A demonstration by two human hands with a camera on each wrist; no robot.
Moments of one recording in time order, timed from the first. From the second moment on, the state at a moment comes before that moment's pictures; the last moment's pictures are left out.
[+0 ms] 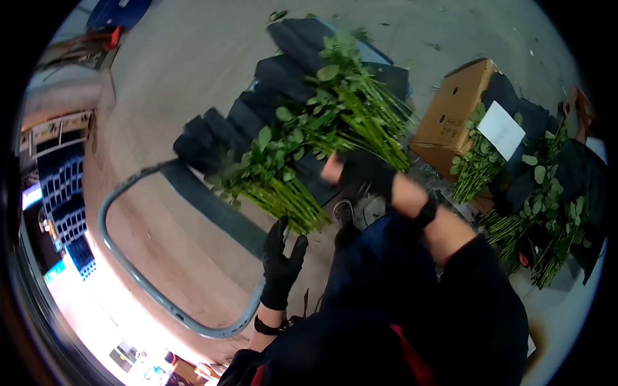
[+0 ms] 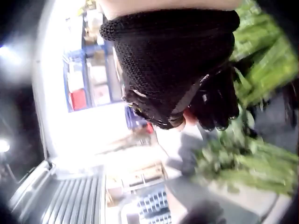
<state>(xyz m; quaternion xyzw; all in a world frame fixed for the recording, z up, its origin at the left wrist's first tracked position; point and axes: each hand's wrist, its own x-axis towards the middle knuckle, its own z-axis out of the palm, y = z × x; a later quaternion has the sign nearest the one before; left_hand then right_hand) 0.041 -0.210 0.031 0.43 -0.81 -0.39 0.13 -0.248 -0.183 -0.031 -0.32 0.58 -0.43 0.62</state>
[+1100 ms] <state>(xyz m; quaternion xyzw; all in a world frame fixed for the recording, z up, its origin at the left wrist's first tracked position) -0.292 -0.332 -0.254 0.32 -0.92 -0.16 -0.17 -0.749 -0.281 -0.604 -0.41 0.84 -0.10 0.34</state>
